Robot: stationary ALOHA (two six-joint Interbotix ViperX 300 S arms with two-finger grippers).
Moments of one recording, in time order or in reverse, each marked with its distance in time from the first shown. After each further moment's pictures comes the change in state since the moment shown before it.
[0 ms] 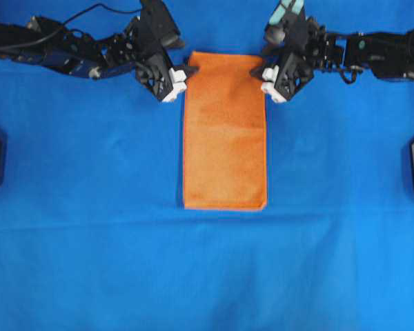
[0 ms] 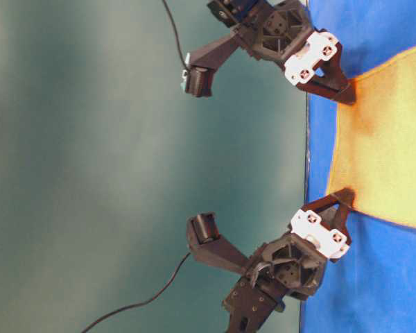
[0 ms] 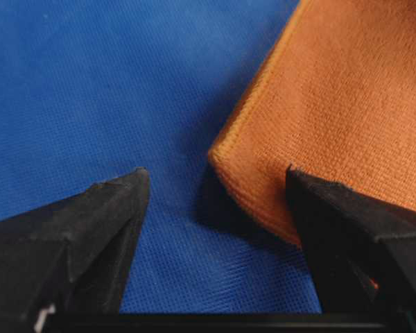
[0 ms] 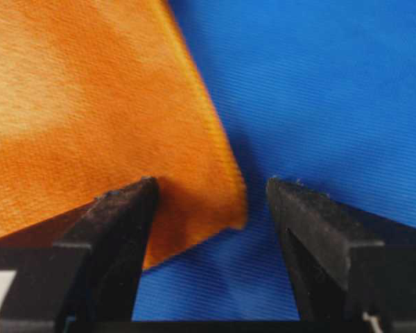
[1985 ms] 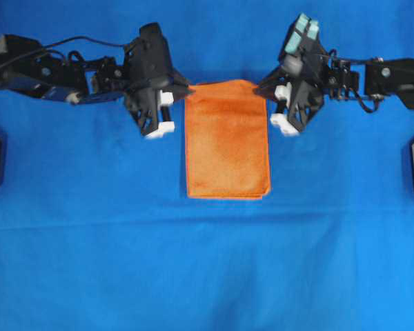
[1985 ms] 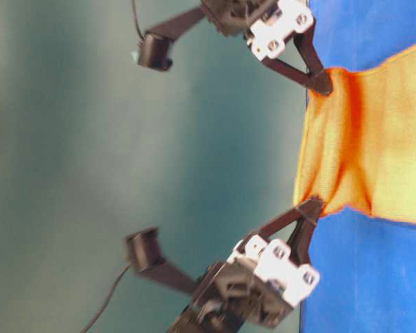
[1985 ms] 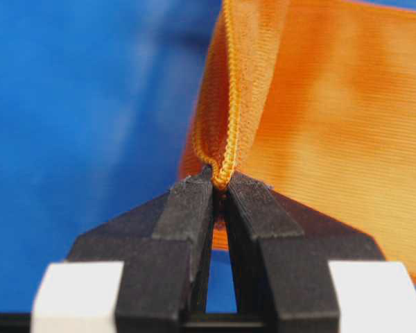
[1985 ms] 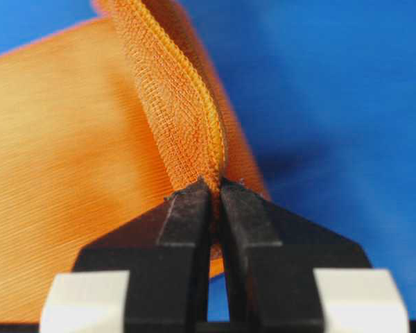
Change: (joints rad) left arm -0.209 -0.267 0.103 0.005 0.141 0.092; right arm 0.222 -0.229 0.123 0.087 0.020 0.021
